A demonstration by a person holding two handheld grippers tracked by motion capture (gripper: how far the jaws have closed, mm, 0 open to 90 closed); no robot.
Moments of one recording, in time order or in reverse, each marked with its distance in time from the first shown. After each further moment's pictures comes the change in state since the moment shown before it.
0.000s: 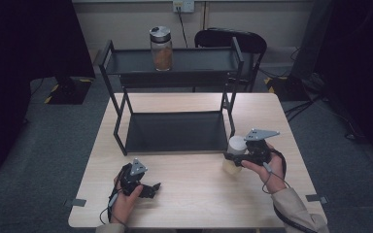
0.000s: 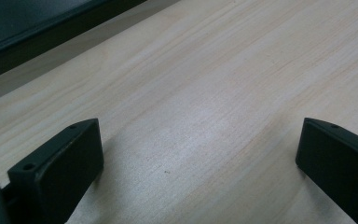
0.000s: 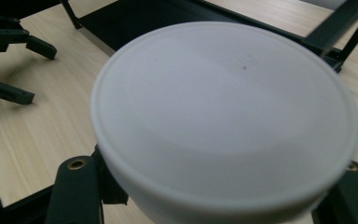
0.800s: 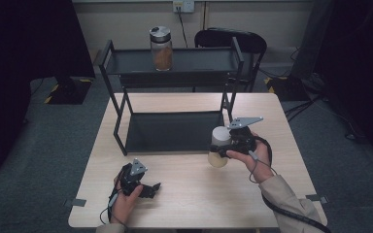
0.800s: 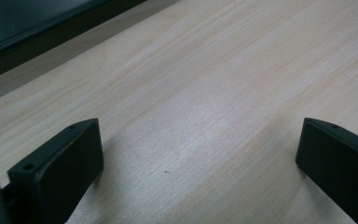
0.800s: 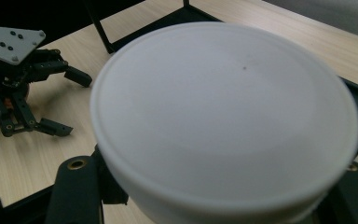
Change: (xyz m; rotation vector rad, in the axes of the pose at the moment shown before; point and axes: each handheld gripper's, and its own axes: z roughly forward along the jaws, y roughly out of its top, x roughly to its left) left arm 0.000 0.000 0.000 0.000 0.000 0.000; right arm 0.011 0.058 0.018 0.009 0.083 -0.028
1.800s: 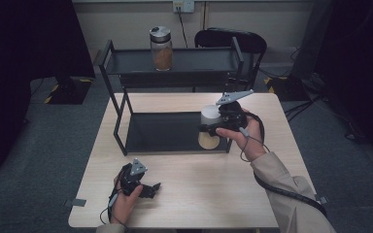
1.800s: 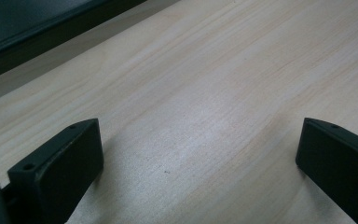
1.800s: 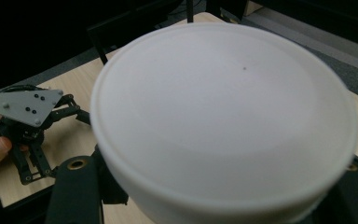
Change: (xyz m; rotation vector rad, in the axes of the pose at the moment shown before) left arm 0.000 0.000 0.000 0.000 0.000 0.001; right arm 0.003 0.075 -0.004 -0.014 0.004 -0.040
